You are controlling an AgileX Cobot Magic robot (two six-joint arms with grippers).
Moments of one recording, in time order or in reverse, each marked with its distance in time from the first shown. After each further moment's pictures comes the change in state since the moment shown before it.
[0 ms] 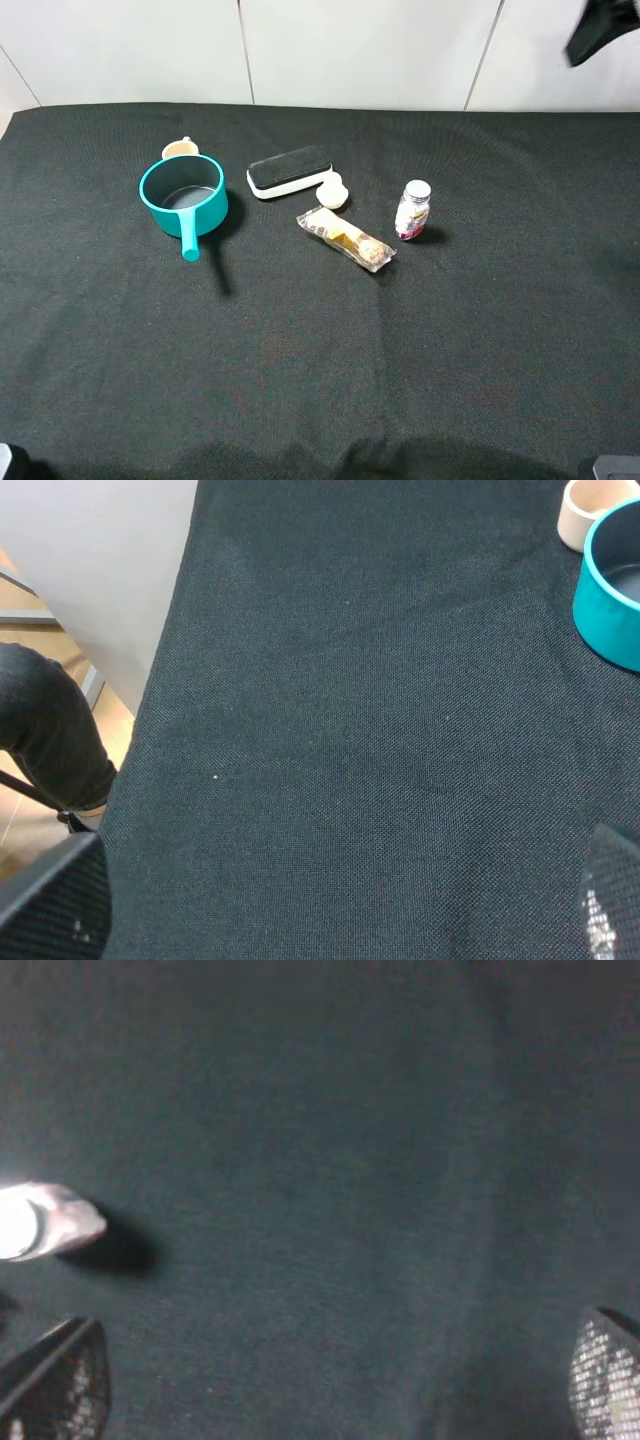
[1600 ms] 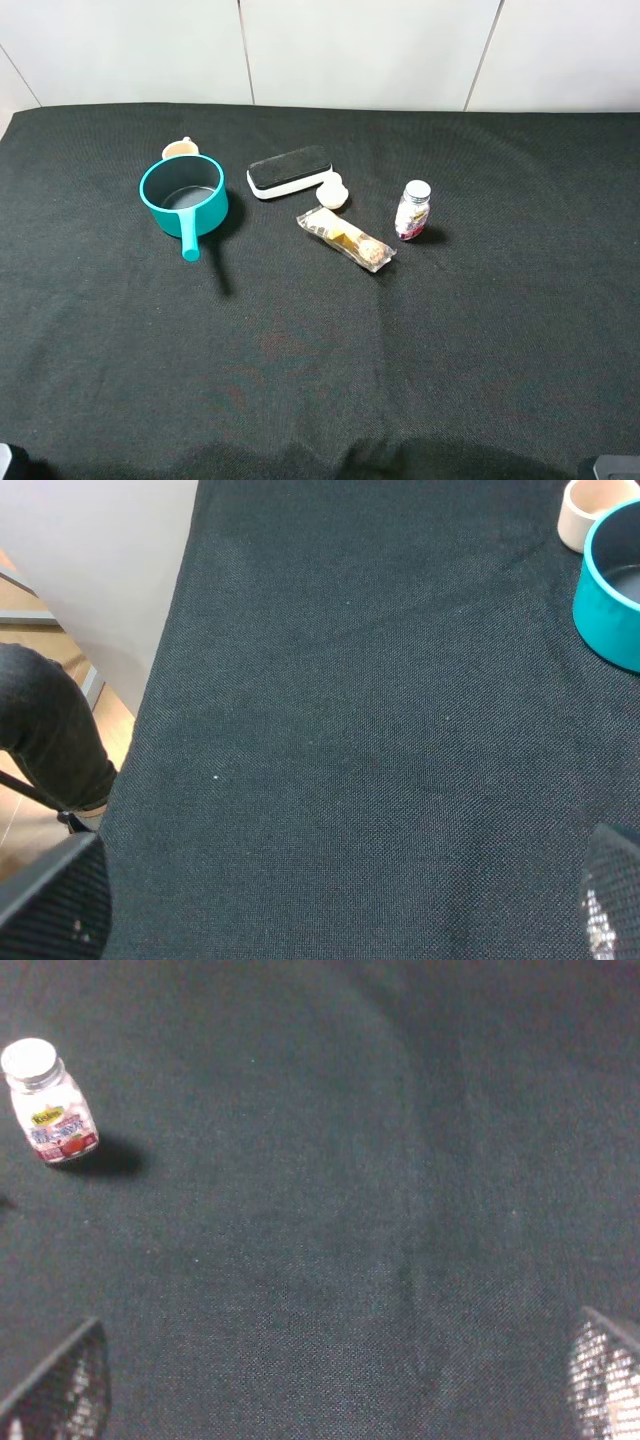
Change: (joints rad) left arm 0.000 0.000 0.000 0.000 0.000 0.000; right arm 0.032 -1.242 0.836 -0.074 -0.083 0.102
